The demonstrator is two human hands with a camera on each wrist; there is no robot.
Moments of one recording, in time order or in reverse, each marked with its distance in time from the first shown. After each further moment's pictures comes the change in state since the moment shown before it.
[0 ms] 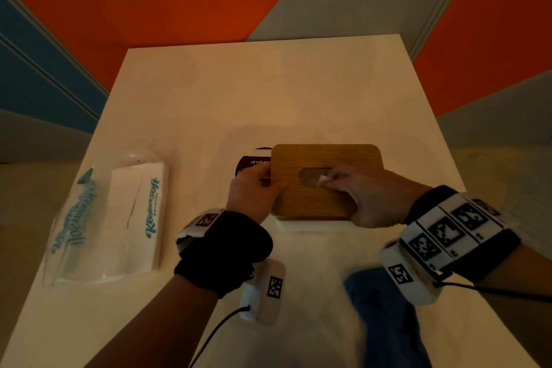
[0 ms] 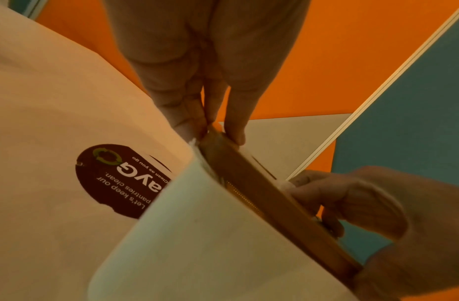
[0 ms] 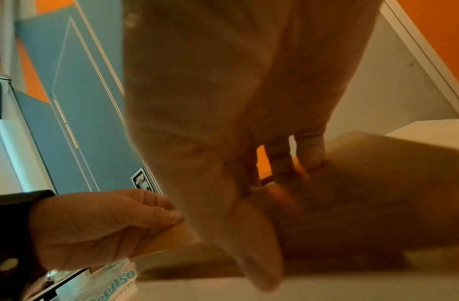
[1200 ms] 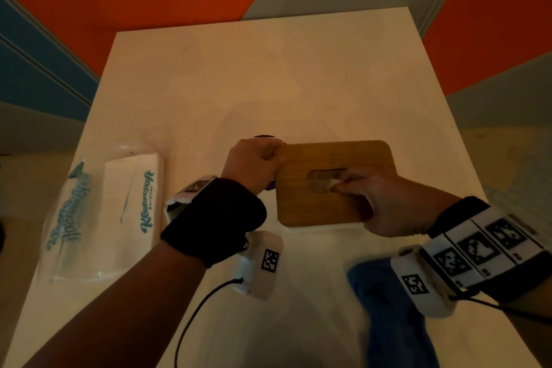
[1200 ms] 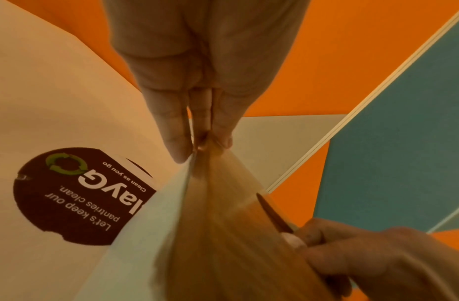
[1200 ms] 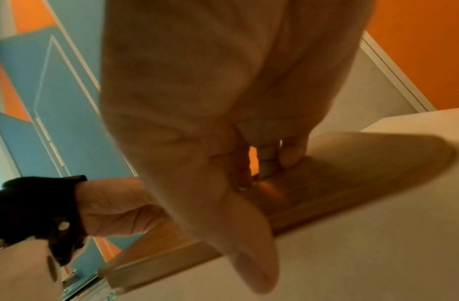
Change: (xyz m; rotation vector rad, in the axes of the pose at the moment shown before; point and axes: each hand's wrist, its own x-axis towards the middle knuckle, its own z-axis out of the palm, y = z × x) left_hand 0.024 0.017 -0.006 -0.008 -0.076 -0.033; right_hand -0.012 0.009 0.015 0.188 -0.003 0.003
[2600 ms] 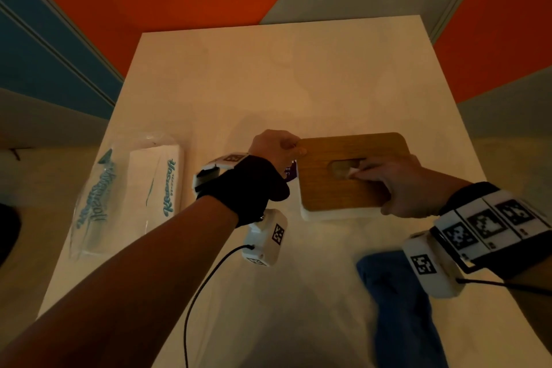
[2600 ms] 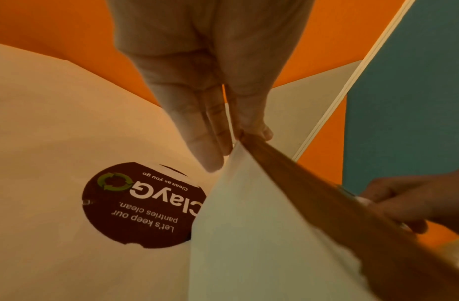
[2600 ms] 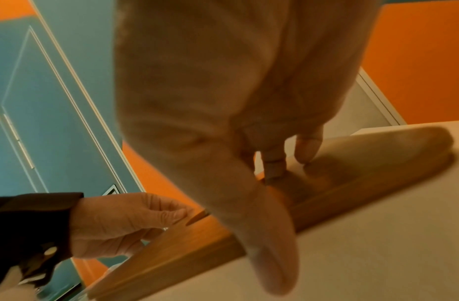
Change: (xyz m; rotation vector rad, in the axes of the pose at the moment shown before) left_hand 0.009 -0.003 -0.001 0.136 -0.078 -0.042; right_hand -0.005 -0.006 -0.007 -0.090 -0.067 0.162
